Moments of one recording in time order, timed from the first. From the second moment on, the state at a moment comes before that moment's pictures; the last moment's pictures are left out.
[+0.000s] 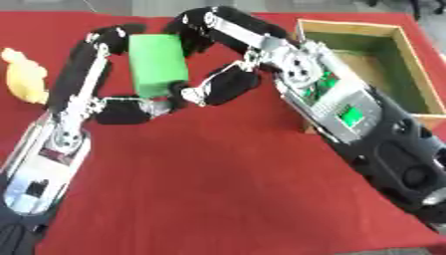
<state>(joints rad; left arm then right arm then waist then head) -0.77 0.07 -0.39 -1.52 -0.79 0.15 0.06 -0.76 -0.66 0.41 -1.95 0.08 0.34 0.28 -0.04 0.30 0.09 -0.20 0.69</state>
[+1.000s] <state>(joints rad) -0.65 0.24 -0.32 -1.56 -0.90 0.12 0.01 -0.59 -0.87 0.22 -1.98 -0.01 0.32 0.09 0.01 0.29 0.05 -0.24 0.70</state>
